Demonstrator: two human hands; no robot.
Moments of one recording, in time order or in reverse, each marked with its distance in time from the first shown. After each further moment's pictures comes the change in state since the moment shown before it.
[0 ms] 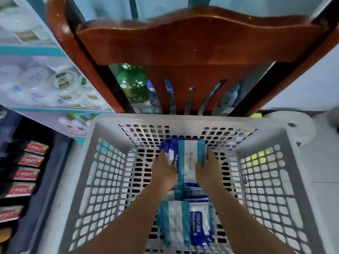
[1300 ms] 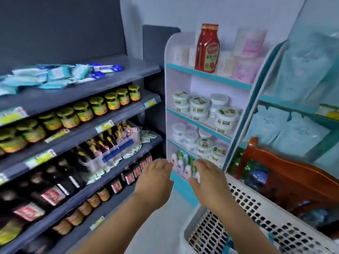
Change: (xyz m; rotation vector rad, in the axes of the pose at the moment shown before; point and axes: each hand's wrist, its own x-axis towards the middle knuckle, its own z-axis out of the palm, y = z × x) left_hand -0.324 -0.065 -0.325 0.602 0.673 0.222; right_hand -0.351 -0.255 0.028 -0.818 -0.243 -1.279
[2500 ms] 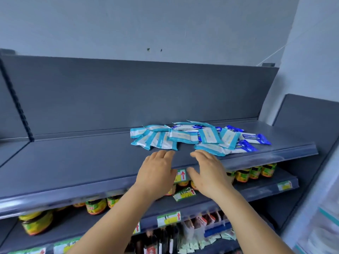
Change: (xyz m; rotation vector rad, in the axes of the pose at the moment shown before) left_hand -0.059 -0.416 -0.202 0.064 0.428 -0.549; right_hand 0.217 -0.470 0.023 0.094 0.010 -0.612
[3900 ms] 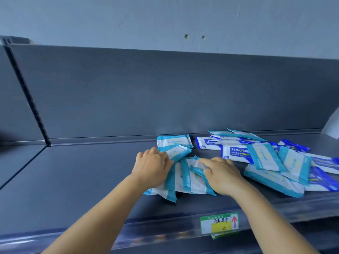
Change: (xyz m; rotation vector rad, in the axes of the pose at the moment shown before) left_hand 0.111 -0.163 0.026 0.126 -0.103 -0.254; right_hand 0.166 -0.030 0.065 -0.159 -0.321 0.001
